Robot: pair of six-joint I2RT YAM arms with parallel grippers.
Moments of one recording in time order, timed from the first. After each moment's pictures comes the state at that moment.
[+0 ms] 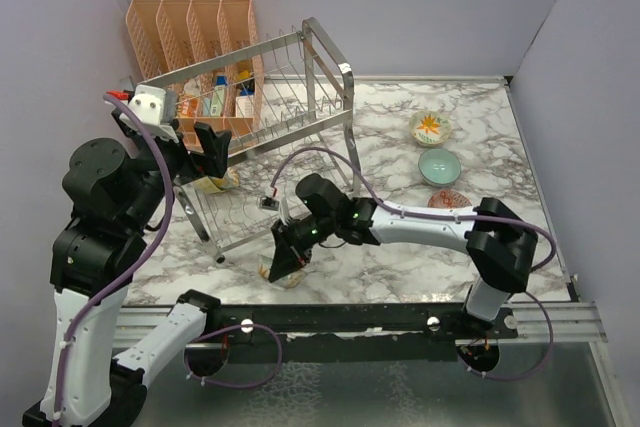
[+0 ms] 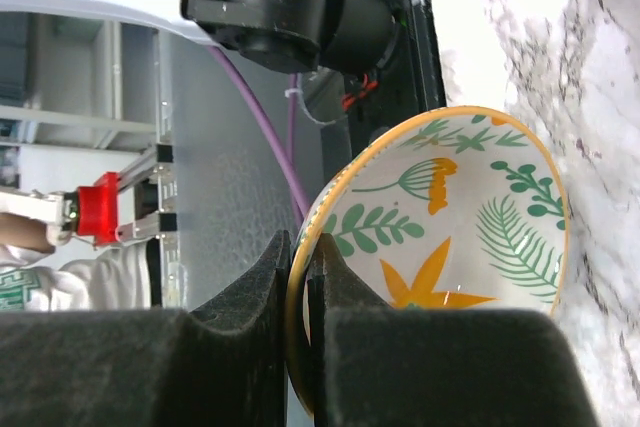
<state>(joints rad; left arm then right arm) -0.33 0.82 1.52 -0.77 -0.03 -0.07 1.10 1.70 1.13 0.00 -0.75 0.51</state>
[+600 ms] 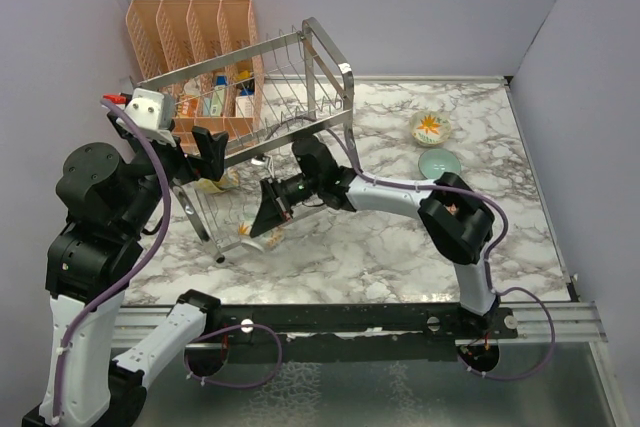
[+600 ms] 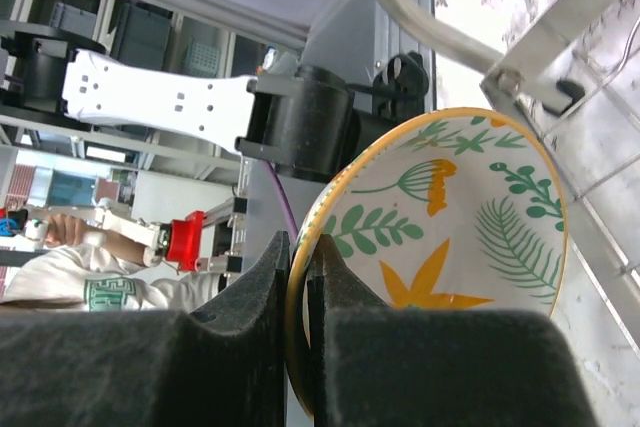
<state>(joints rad) -0.33 0.81 1.53 -0.78 -0.03 -0.03 0.92 2.00 1.36 0.30 -1.04 0.75</state>
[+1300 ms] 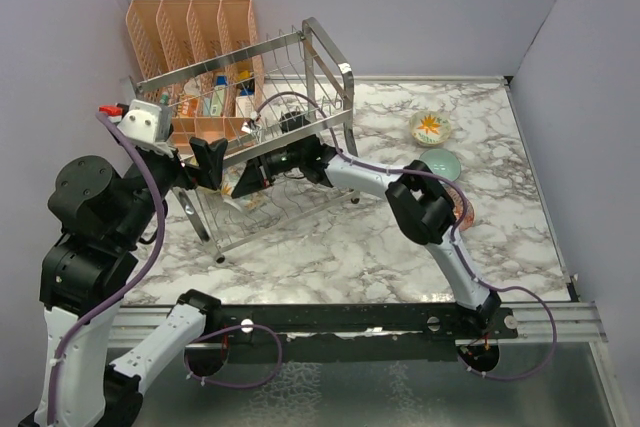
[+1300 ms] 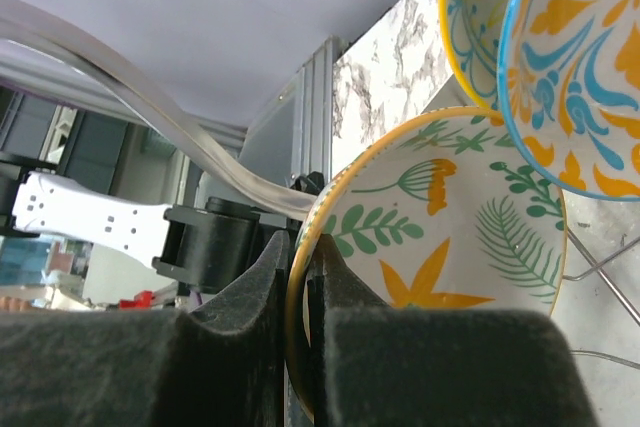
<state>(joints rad) -0.36 0.77 1.52 -0.78 -0.03 0.00 0.85 2.33 1.80 0.29 -0.98 0.76</state>
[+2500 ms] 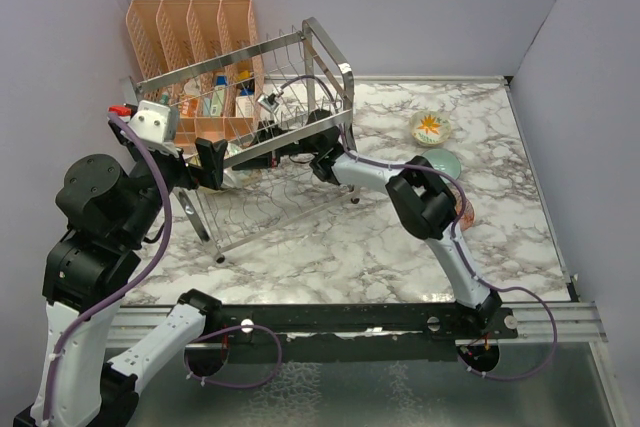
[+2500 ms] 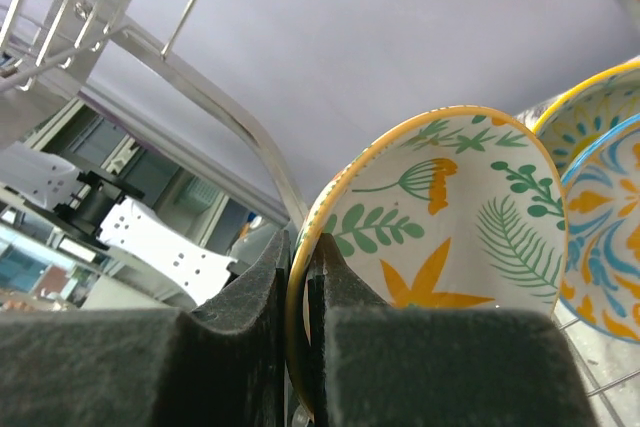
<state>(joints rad) -0.41 0.76 1.49 -0.78 -0.10 0.03 0.80 2.36 1.76 0.94 -0.98 1.11</state>
